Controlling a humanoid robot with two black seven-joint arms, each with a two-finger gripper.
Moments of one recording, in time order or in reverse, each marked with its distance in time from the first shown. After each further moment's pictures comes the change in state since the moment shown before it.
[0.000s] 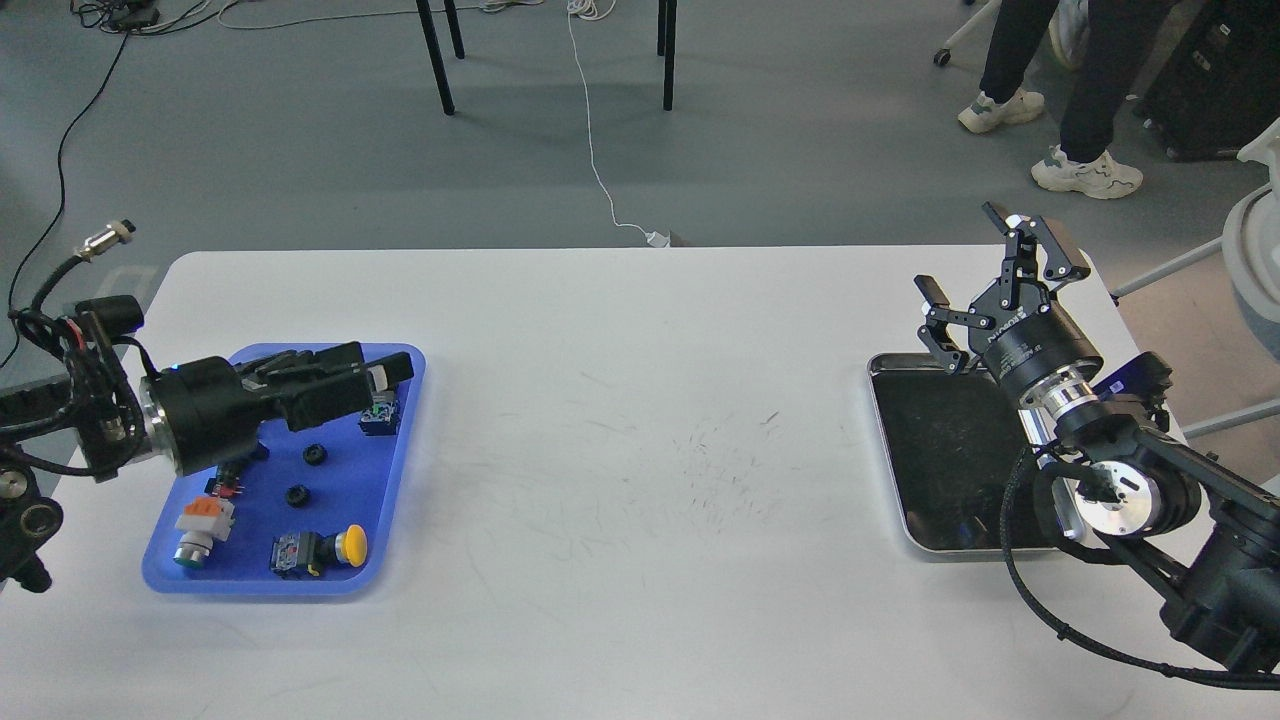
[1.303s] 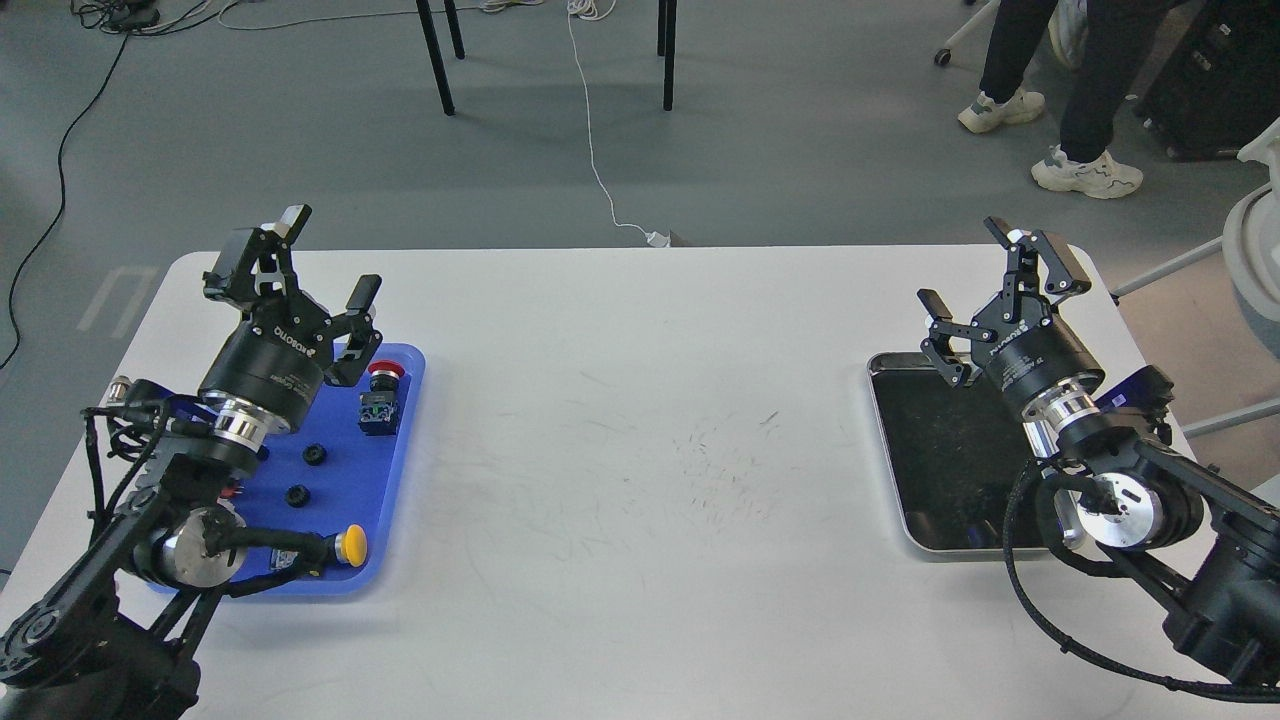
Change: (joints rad) left arm 0.136 -0.641 -0.342 0.136 -1.307 0.120 0.196; right arm -0.029 -0.004 0.001 -0.002 0.003 -0.003 0.000
